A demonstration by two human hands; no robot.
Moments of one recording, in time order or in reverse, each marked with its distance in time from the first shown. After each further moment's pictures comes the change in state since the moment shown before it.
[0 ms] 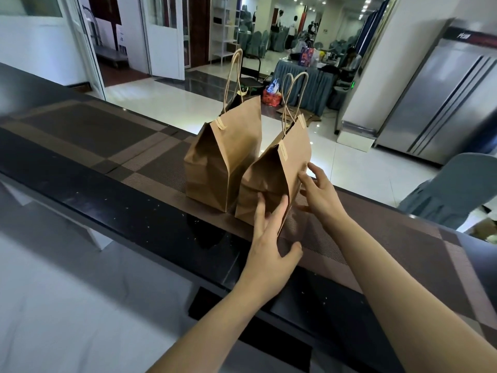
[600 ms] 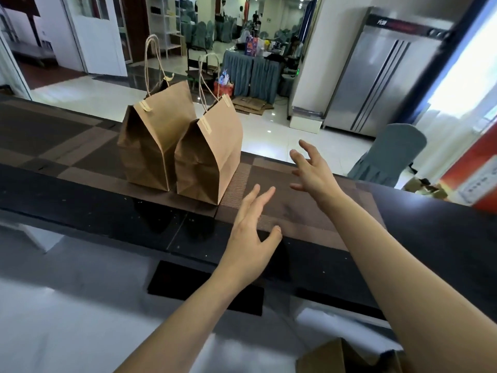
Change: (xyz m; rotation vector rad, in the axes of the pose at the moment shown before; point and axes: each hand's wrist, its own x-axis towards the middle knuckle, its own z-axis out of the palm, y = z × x) left_hand -0.056 0.065 0.054 0.010 -0.160 0.049; right_hand -0.087 -0.003 -0.123 -0.012 0.132 -0.019
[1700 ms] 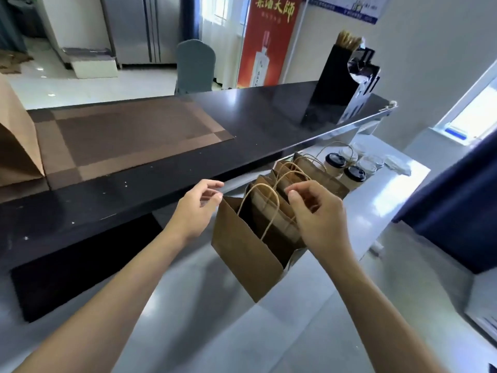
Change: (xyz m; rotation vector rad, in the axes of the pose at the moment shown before) left_hand -0.084 -0.015 0.070 -0.209 -0.769 0.081; right_hand -0.406 0.045 -0.033 -0.456 0.925 0.105
